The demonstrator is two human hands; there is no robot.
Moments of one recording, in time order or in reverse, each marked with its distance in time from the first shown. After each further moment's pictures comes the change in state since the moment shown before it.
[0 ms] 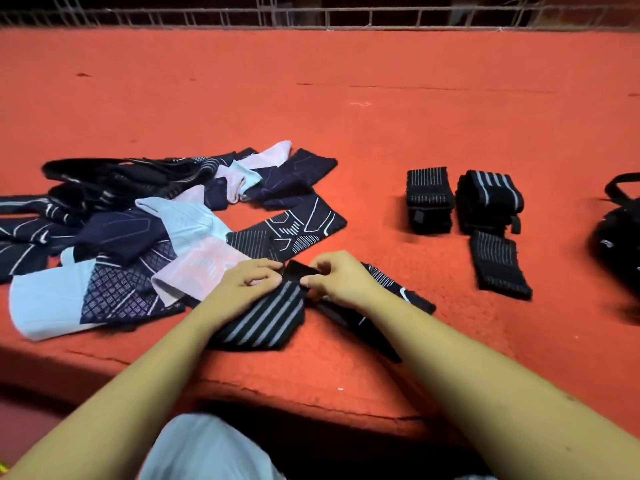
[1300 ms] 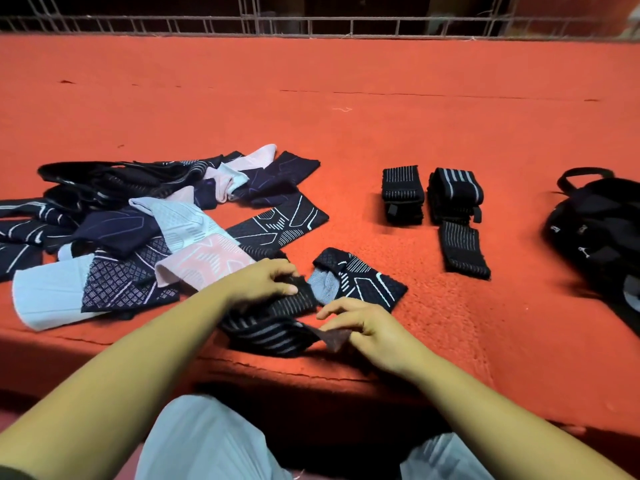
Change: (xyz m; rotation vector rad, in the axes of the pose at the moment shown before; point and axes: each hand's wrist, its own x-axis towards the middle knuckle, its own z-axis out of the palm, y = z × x) left_hand 0.022 0.030 0.027 0.245 -0.379 0.140; right_hand -0.130 0.038 -0.010 -0.134 -0.033 -0.373
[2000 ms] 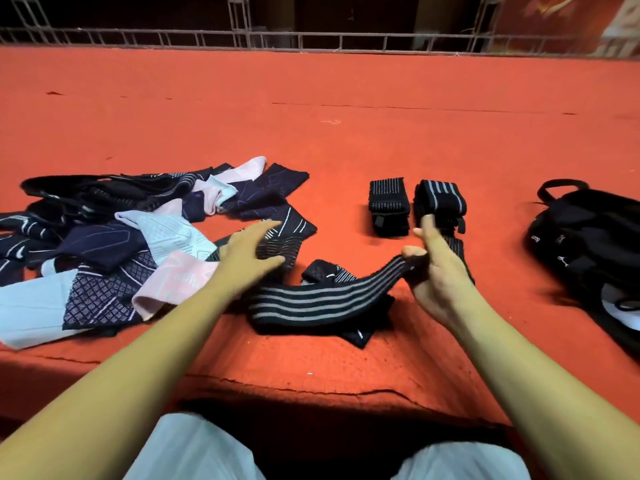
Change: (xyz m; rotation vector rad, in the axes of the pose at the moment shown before) left_hand 0.006 0.029 -0.029 -0.013 0.551 -0.135; right_hand 0.019 -0.009 -0.106 1.108 0.809 0.421
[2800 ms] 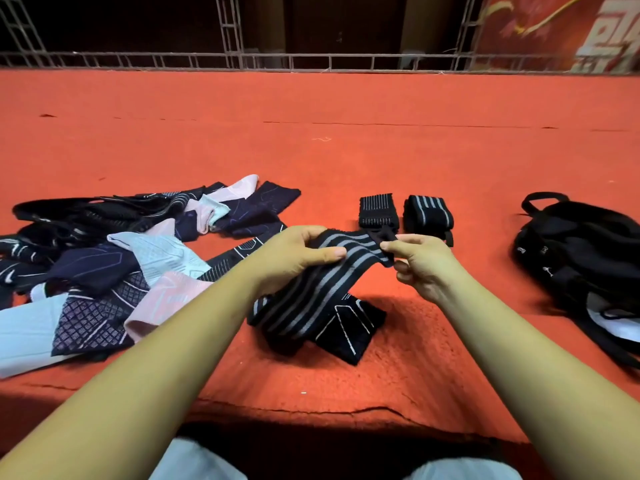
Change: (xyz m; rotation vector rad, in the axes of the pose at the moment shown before) left_hand 0.005 0.123 -0.001 -0.791 -0.507 -0.048; right_hand 0.035 -0.024 0.003 -0.420 0.012 0.042
